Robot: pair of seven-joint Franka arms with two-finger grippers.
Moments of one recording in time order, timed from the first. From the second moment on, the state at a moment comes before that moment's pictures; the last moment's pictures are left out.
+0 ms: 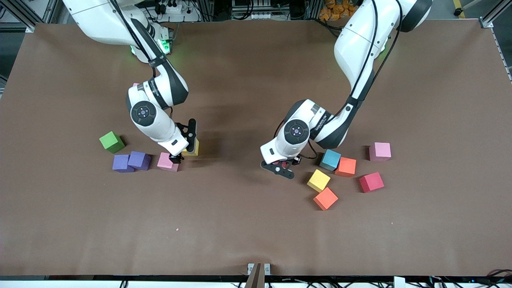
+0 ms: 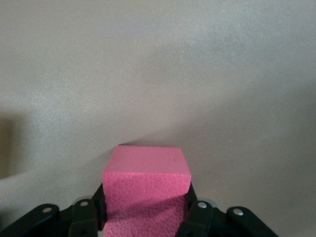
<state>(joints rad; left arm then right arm) -0.52 0.80 -0.15 -1.47 0.01 2.25 -0.28 0.31 0.39 0.08 -2.09 -0.01 2.45 -1.16</state>
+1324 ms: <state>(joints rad) -0.59 0.39 -0.39 -2.11 -0.02 2.39 -1.13 0.34 0.40 0.09 -2.18 -0.01 2.56 -1.18</state>
